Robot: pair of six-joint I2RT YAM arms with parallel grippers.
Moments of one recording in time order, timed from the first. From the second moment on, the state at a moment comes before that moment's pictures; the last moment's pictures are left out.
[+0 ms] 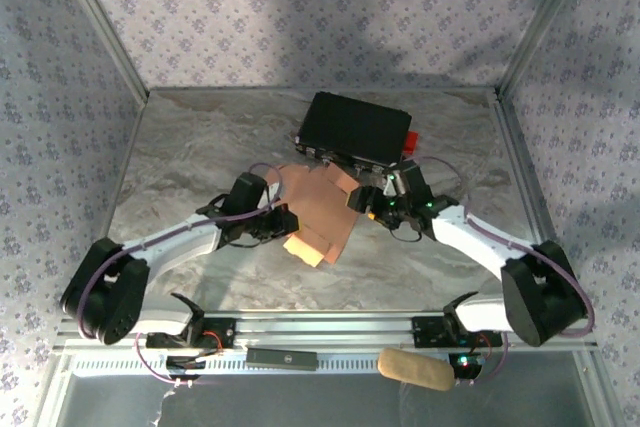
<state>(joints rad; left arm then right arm) -0.59 1.32 0.65 -0.16 0.48 -0.85 0.47 1.29 0.68 -0.20 -0.37 0.85</state>
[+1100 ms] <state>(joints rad) -0.51 1.17 0.69 -0.16 0.51 -1.05 0.51 1.70 0.56 0.69 -0.54 1.54</state>
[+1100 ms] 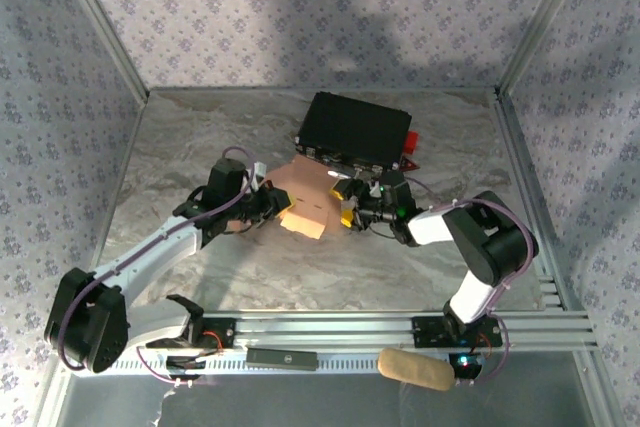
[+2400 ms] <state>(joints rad) -0.47 0.91 0.84 -0.61 0.30 -0.95 0.89 1.13 1.38 -1.00 0.52 1.65</state>
